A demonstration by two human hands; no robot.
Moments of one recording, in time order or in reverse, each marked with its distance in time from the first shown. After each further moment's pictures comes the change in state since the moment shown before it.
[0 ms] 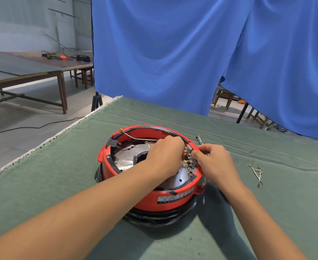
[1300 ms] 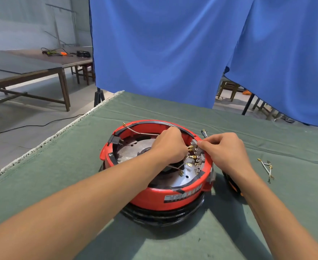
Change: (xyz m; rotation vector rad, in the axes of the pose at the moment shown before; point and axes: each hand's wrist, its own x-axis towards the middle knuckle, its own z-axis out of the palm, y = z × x) left_hand 0.027 -0.009 0.007 -0.257 -0.077 -0.218; right_hand 0.016 0.000 -0.005 0.034 0.036 0.029
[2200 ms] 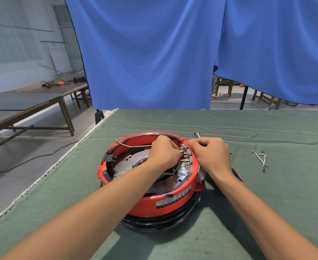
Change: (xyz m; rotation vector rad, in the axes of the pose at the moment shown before) left_hand -0.001 0.008 0.011 -0.118 0.078 -0.062; right_hand -0.003 0.017 0.019 0.238 0.197 -0.005
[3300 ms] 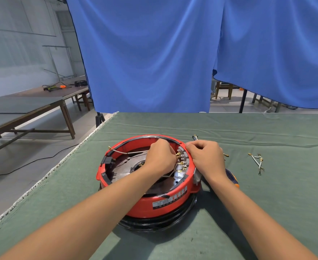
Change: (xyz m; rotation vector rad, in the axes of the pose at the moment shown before) left_hand -0.006 0.002 -0.003 0.159 0.012 0.069; right_hand 0.000 0.003 0.001 0.051 -0.012 0.025
